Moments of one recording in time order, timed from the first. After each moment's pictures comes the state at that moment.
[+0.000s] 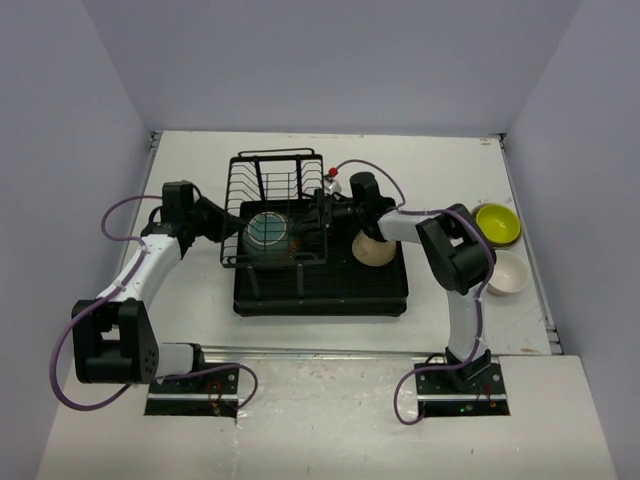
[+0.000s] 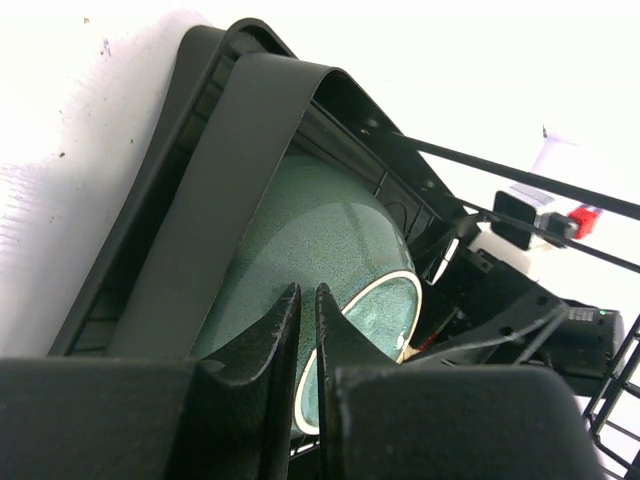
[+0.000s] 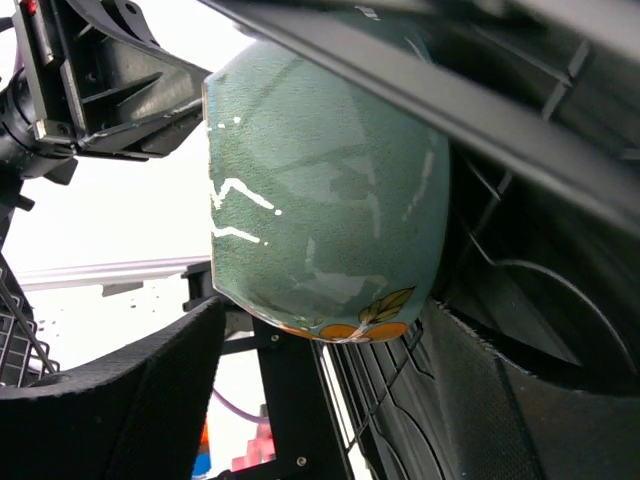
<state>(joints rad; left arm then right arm) -0.01 1.32 0.85 -0.31 0.36 -1.03 0.52 2.07 1.22 0.39 -0.96 0.97</state>
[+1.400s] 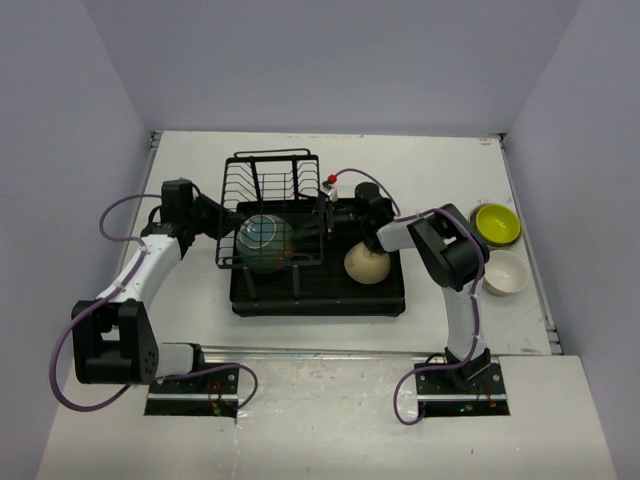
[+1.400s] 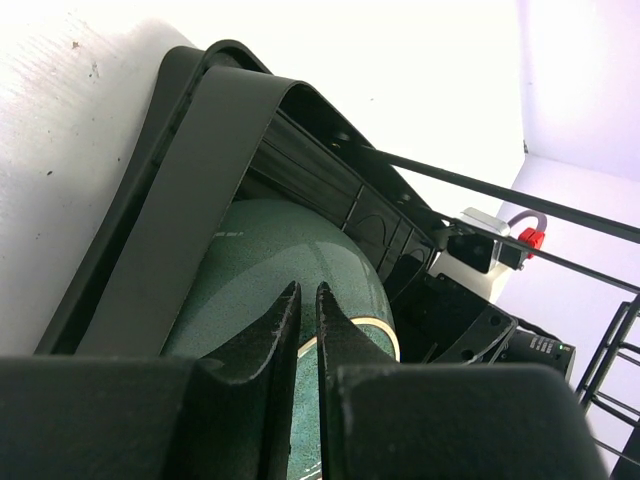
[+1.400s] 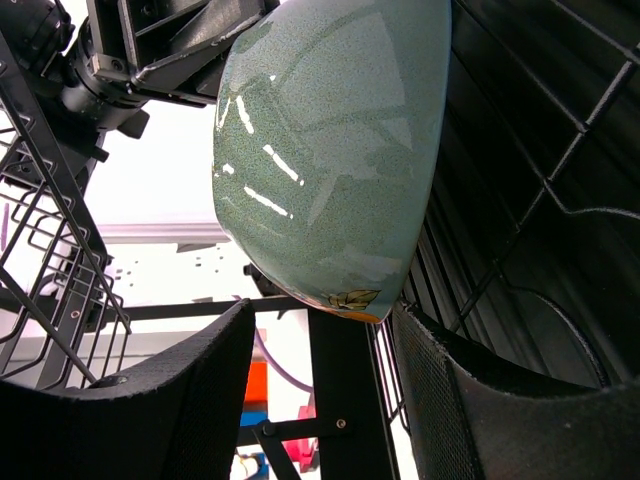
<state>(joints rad) -0.01 1.32 0.85 -0.27 0.34 -1.06 0.53 2.13 1.11 0.83 -1.09 1.29</state>
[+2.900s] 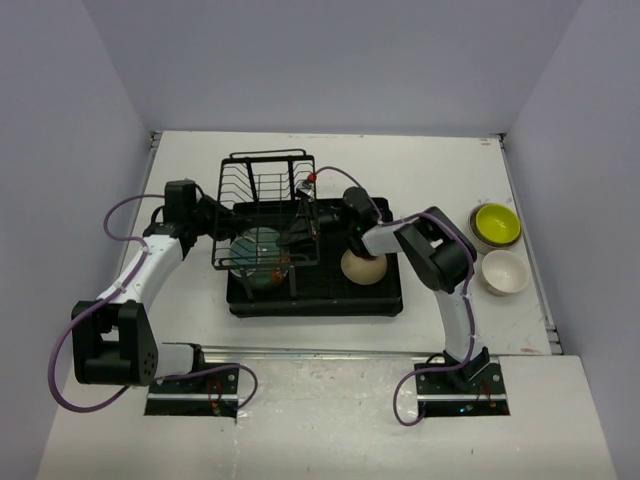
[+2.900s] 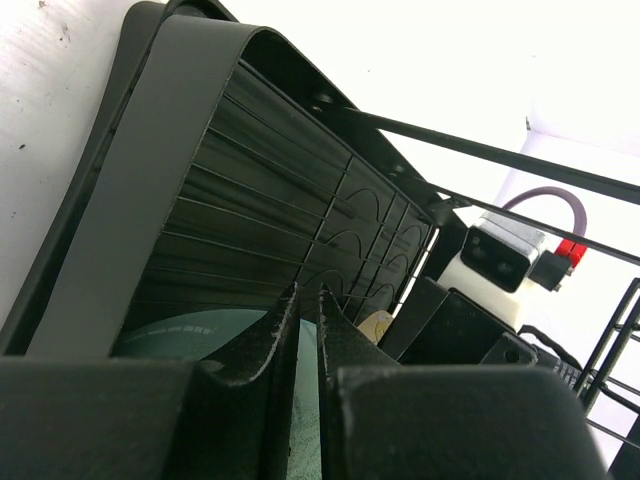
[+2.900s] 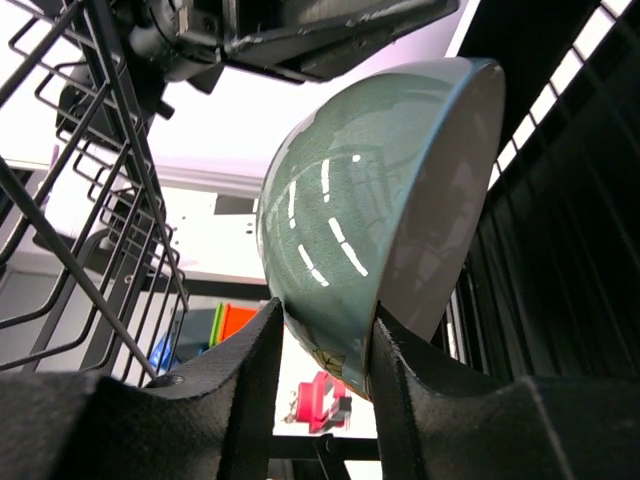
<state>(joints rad) -0.03 1.32 0.85 -0.28 0.36 -1.06 0.63 2.17 1.17 1.10 -1.12 1.50</state>
